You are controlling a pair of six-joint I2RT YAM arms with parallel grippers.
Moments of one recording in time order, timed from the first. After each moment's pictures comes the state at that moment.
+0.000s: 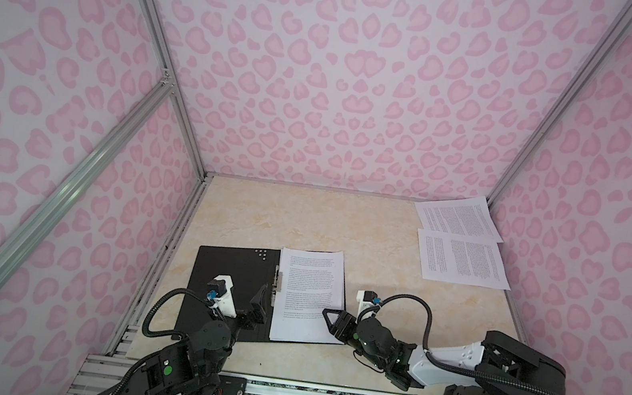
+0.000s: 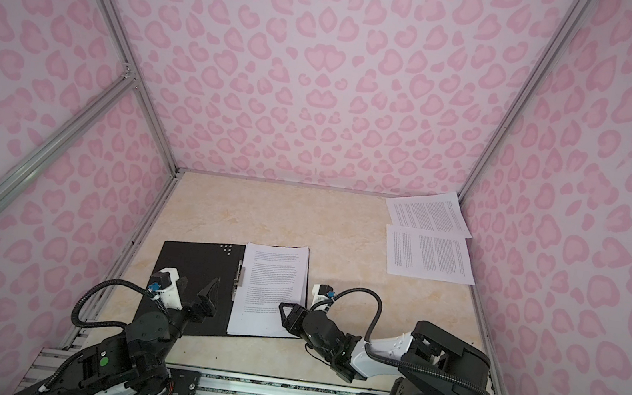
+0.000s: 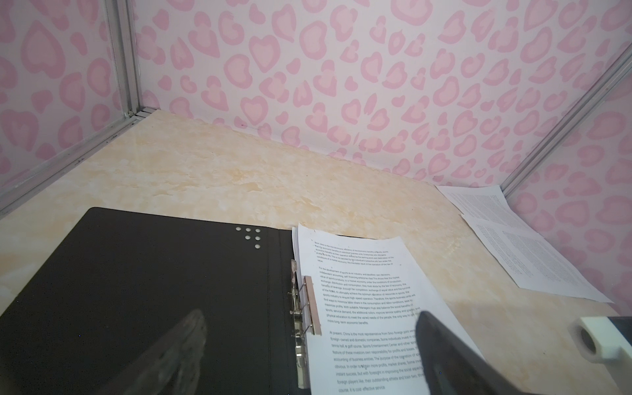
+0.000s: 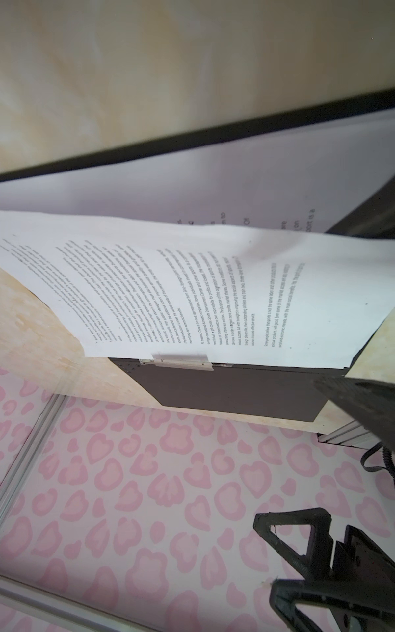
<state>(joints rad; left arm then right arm) -0.99 0.06 0.20 -0.37 -0.83 -0.50 1.12 1.48 0.35 0.67 0.26 1.23</state>
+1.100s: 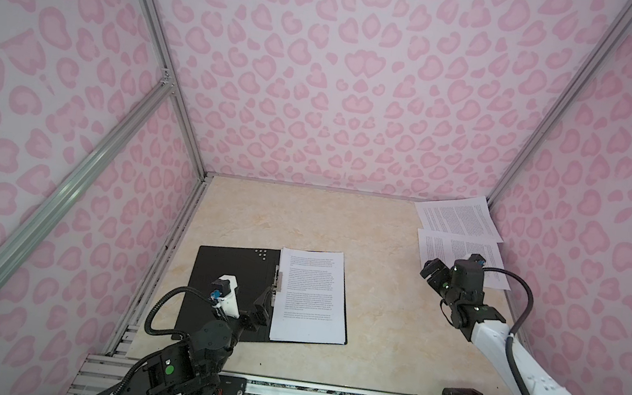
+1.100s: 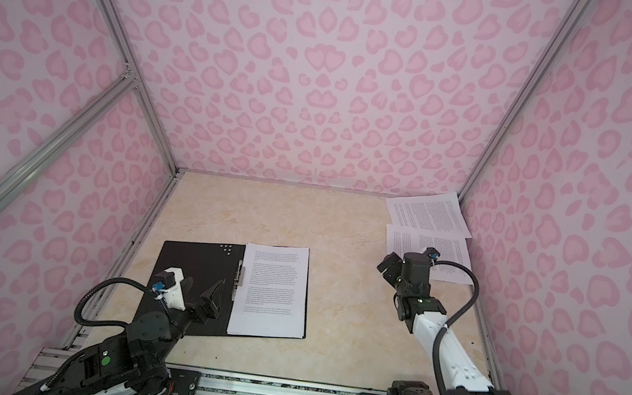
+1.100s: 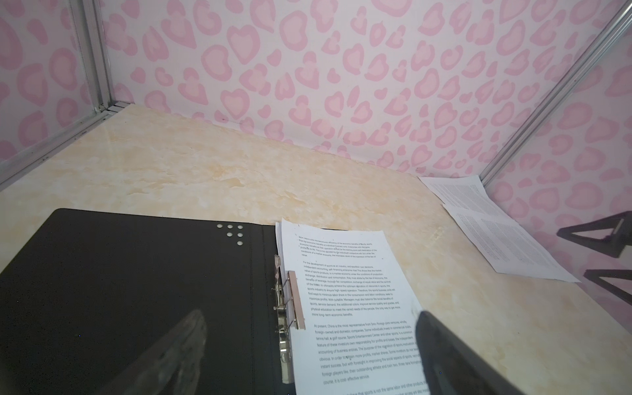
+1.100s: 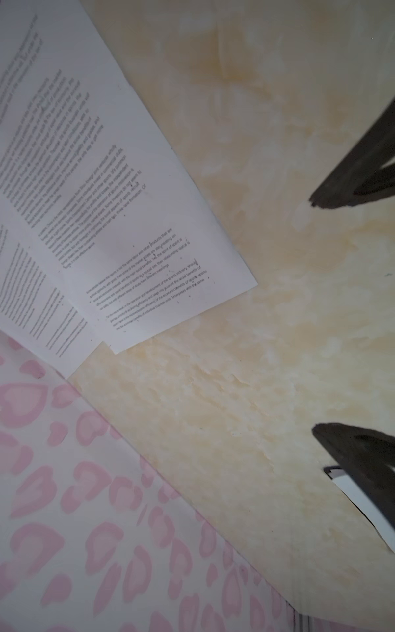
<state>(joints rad) -0.99 0.07 0.19 -0.34 -0.77 -0.49 0.06 1.25 0.65 -0.09 0.10 0.71</state>
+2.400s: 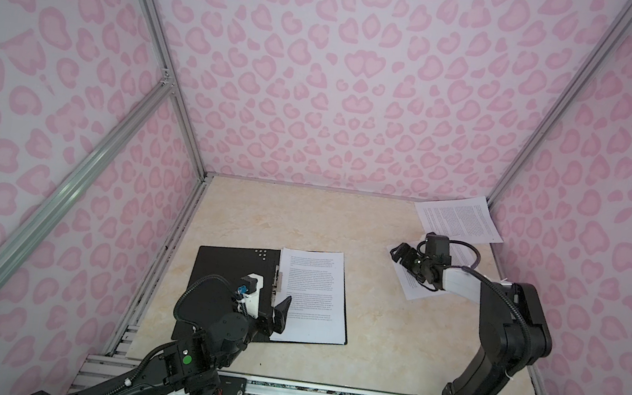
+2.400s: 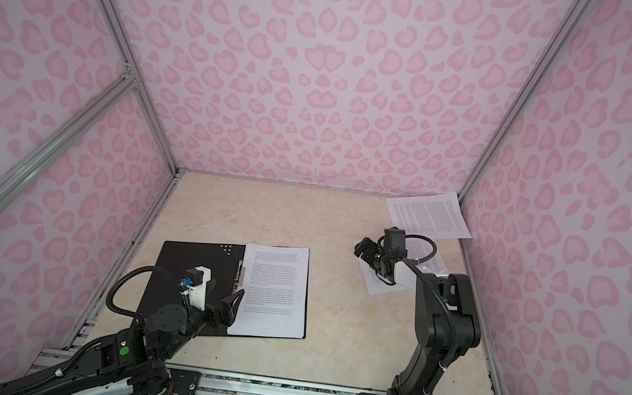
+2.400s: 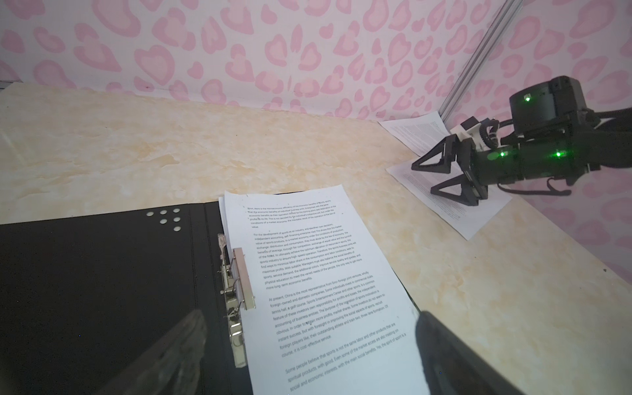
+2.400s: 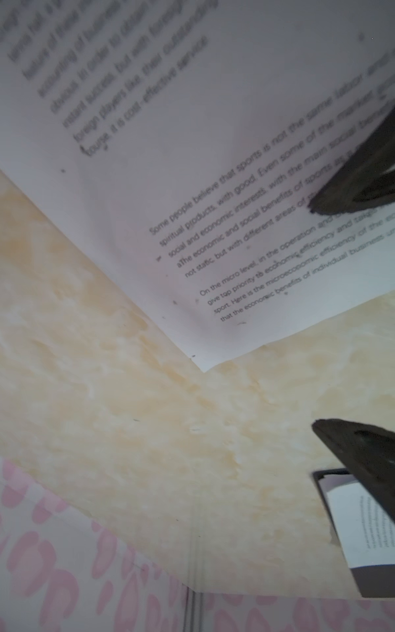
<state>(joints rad) -0.99 0.32 0.21 -0.19 -0.56 -0.44 0.15 1.76 0.84 0.09 -0.24 0.65</state>
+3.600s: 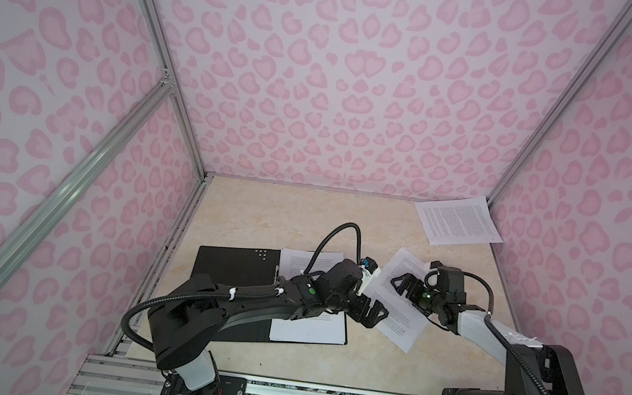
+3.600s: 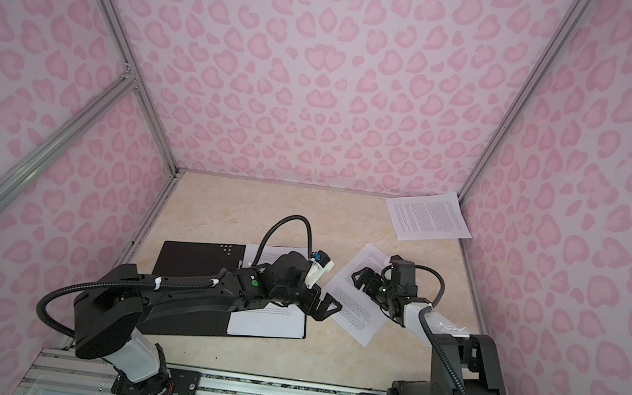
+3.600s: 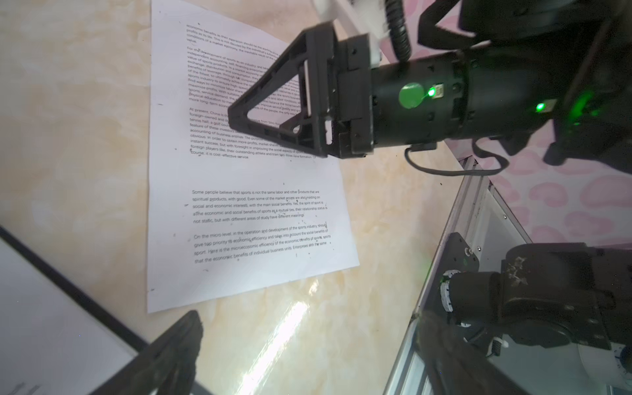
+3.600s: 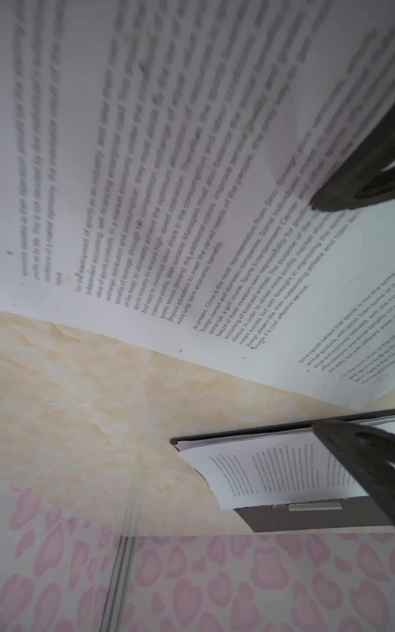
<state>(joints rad) -1.00 1.67 1.04 -0.04 0.24 -0.48 0.07 1.36 0.54 0.01 -0.38 0.65</state>
